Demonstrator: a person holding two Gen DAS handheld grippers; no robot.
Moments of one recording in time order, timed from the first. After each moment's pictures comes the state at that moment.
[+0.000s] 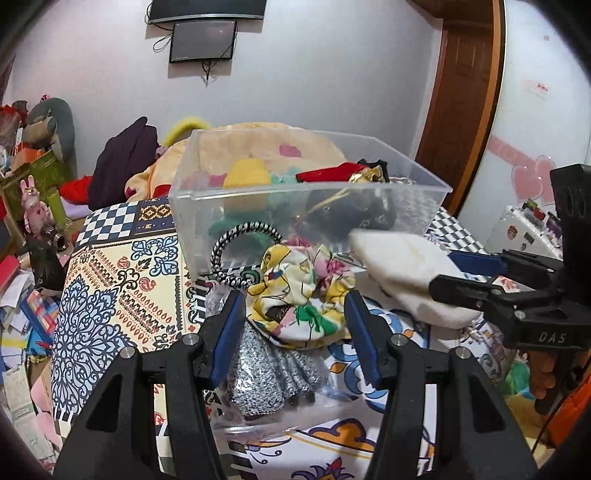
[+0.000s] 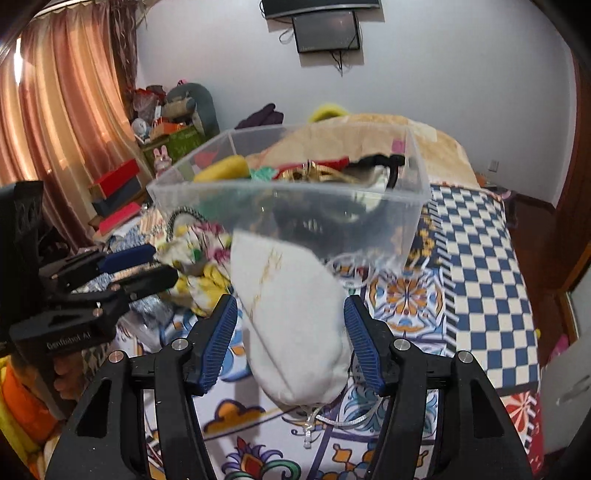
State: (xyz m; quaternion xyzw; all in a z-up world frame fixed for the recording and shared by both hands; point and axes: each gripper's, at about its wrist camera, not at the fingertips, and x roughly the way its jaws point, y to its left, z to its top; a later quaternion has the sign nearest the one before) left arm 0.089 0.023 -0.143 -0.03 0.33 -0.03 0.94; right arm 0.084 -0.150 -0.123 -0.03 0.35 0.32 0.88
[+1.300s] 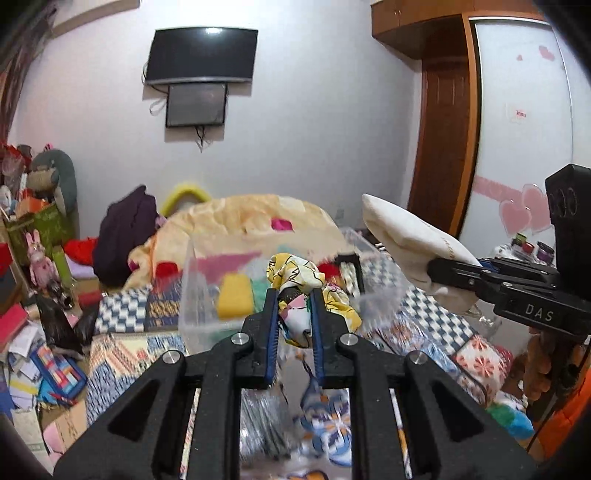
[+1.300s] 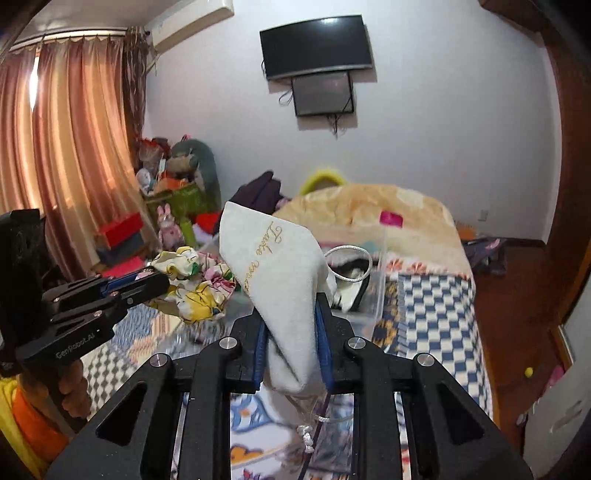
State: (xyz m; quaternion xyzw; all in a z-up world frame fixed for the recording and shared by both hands) left arm 0.077 0.007 -0.060 -0.02 0.21 -0.03 0.98; right arm 0.082 -0.173 -0.046 0.00 0.24 0.32 0.92
